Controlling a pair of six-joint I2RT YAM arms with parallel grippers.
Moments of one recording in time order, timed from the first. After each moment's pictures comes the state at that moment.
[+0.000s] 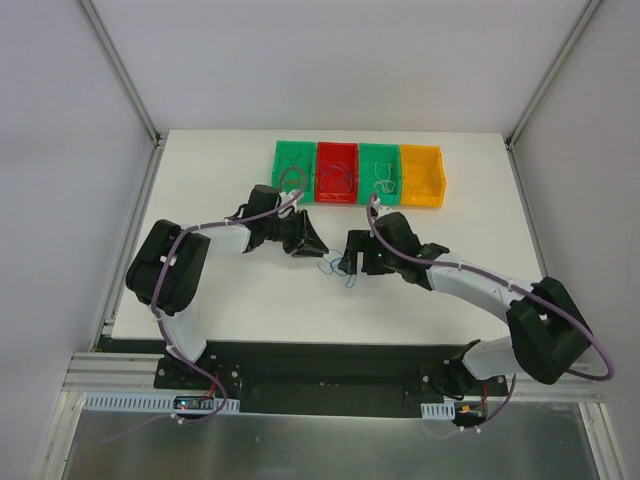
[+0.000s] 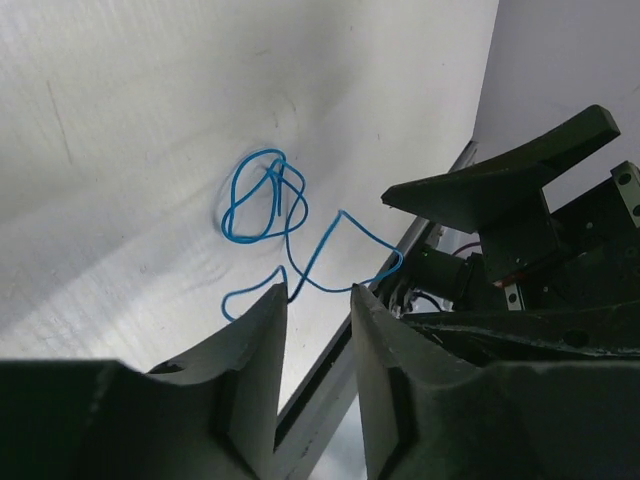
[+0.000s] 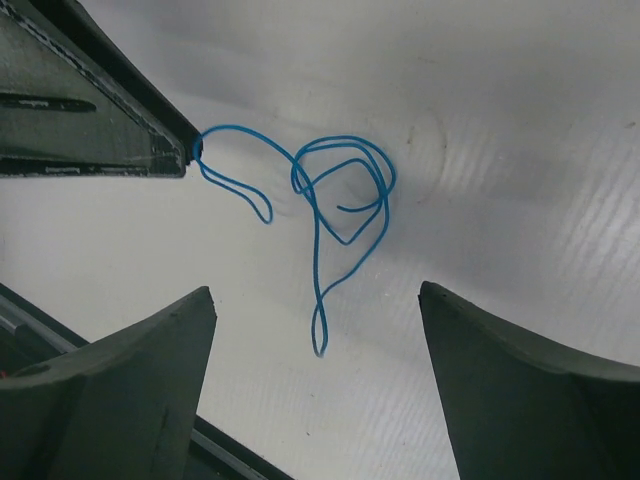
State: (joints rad) left arm -0.42 1.76 0.91 0.13 0.83 -0.83; right arm 0.69 1.35 0.74 -0.16 -0.08 0.57
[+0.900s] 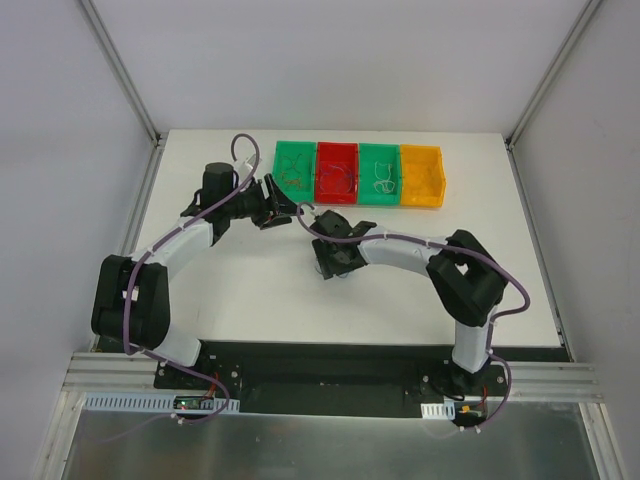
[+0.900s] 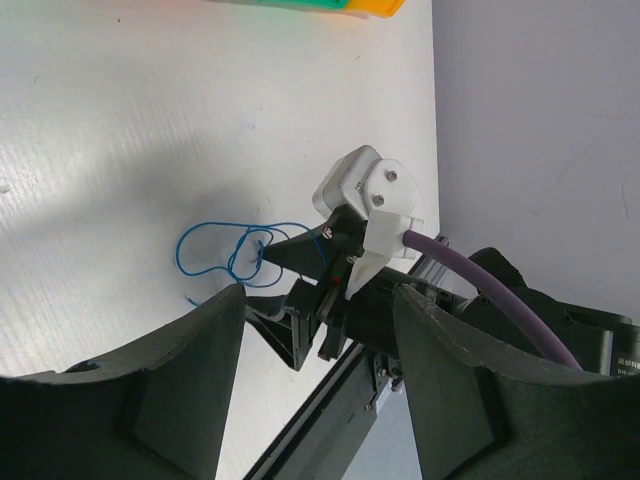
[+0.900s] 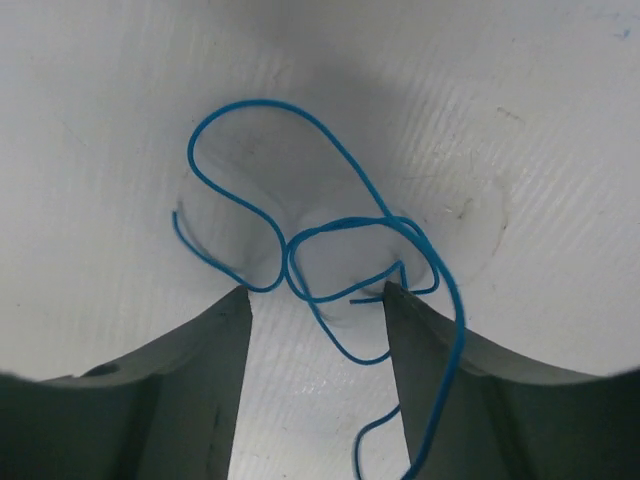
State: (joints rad) left arm -0.21 1.50 0.93 0.03 0.78 -0.81; right arm 0.87 1.87 1.24 -0.51 0.18 0.43
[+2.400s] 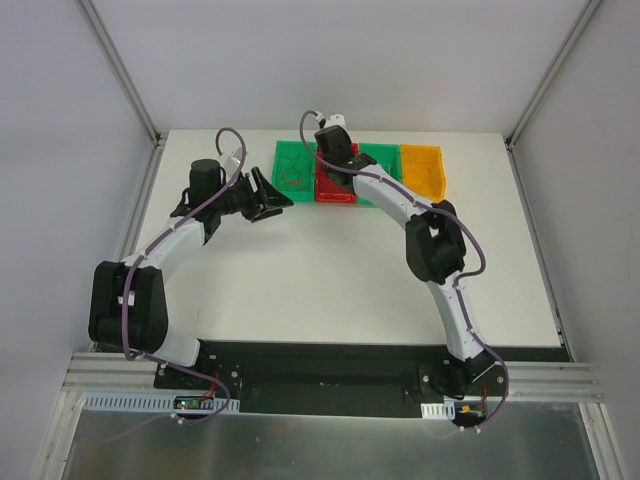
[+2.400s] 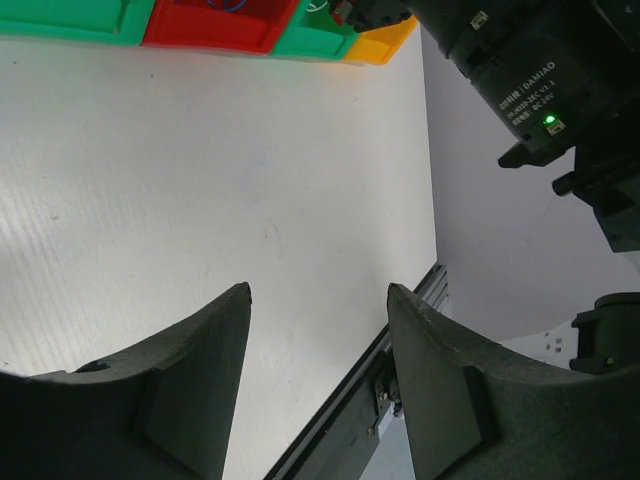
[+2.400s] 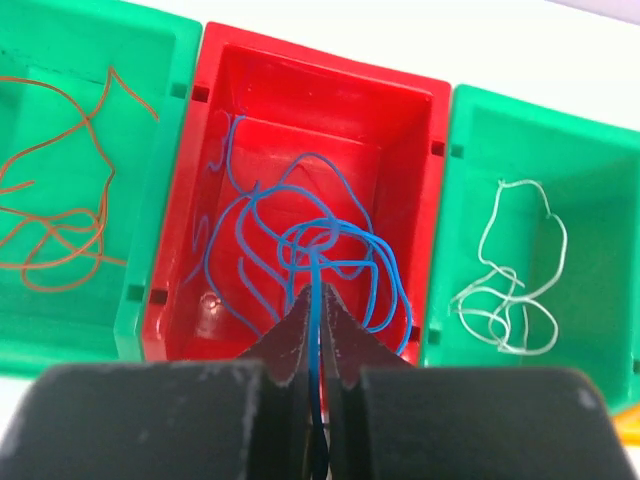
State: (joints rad) left arm -0.16 1.47 0.93 0.05 0.78 -0.81; right arm 0.63 2.28 2.02 -0.41 0.47 0.16
